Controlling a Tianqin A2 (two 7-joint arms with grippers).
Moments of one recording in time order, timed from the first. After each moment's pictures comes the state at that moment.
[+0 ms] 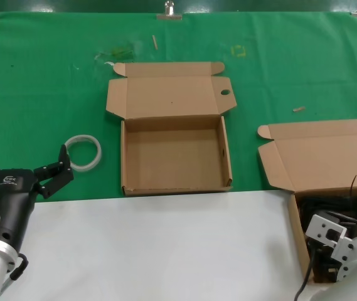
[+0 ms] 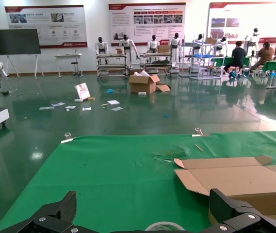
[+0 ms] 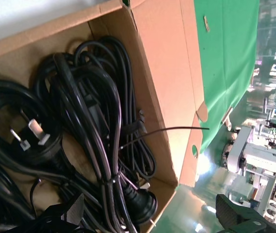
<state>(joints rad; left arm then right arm) 0.00 -0.30 1.60 -1.60 -1.80 0.00 0.00 0.14 0.17 -1.82 1.53 2.38 1.00 -2.00</state>
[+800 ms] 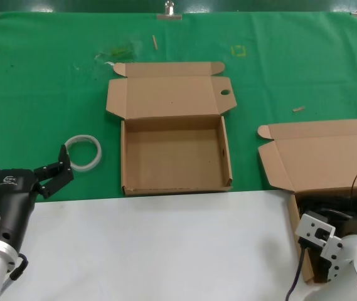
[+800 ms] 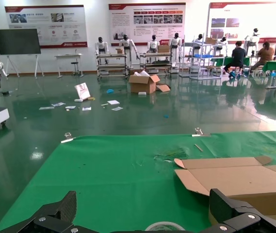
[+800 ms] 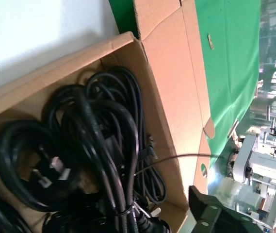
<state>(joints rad) 0.00 -0.30 1.60 -1.60 -1.80 0.00 0.00 0.17 0.17 -1.86 1.46 2.40 0.95 -1.94</state>
